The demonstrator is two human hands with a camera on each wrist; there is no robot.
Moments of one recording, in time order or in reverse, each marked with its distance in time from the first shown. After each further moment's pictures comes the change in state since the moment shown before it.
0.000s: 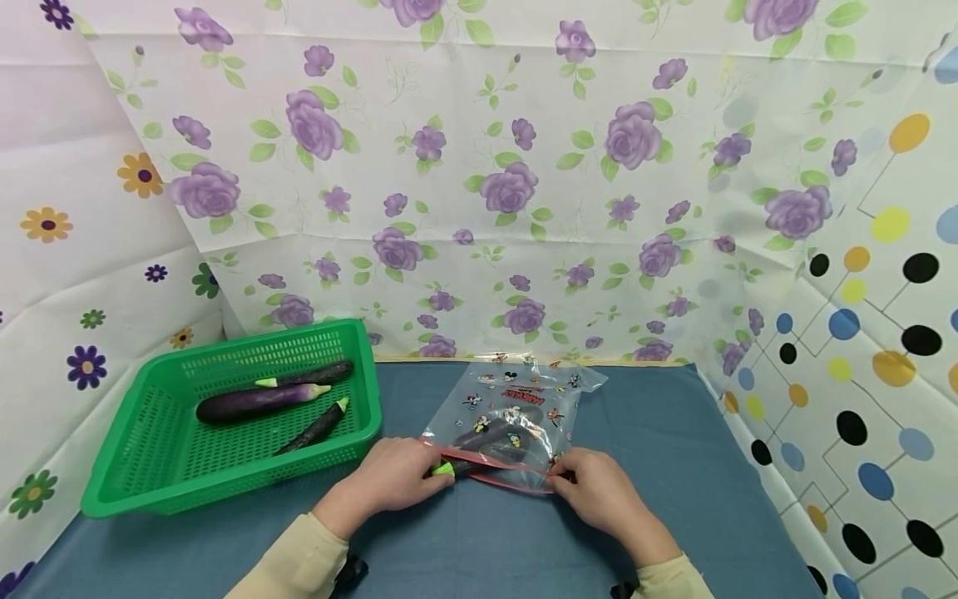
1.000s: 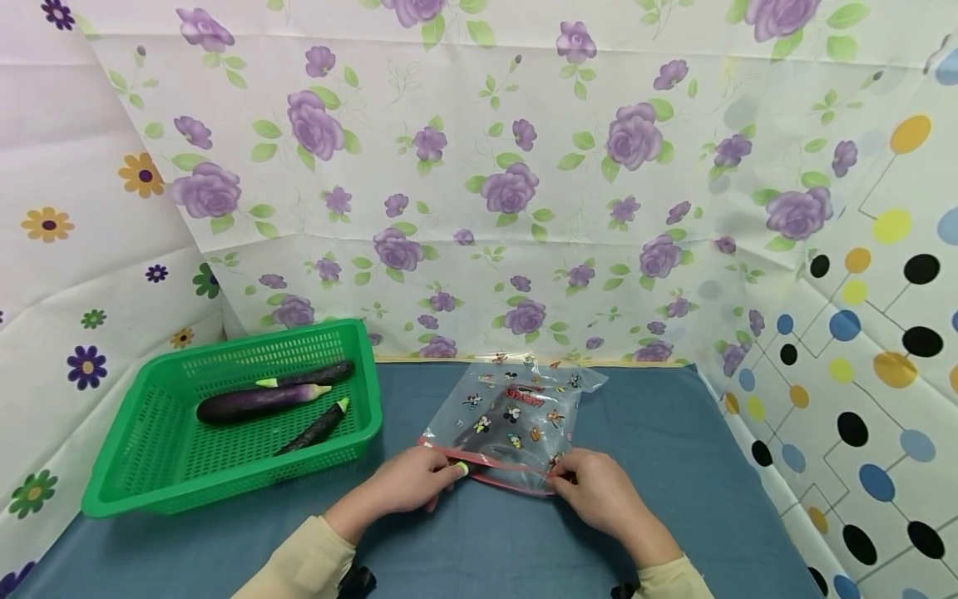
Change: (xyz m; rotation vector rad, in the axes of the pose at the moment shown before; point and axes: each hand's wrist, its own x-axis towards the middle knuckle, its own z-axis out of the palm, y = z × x) left_hand 0.001 0.011 0.012 -0.503 -0.099 -0.176; right_hand 0.000 0.002 0.002 0.005 0.004 -0.015
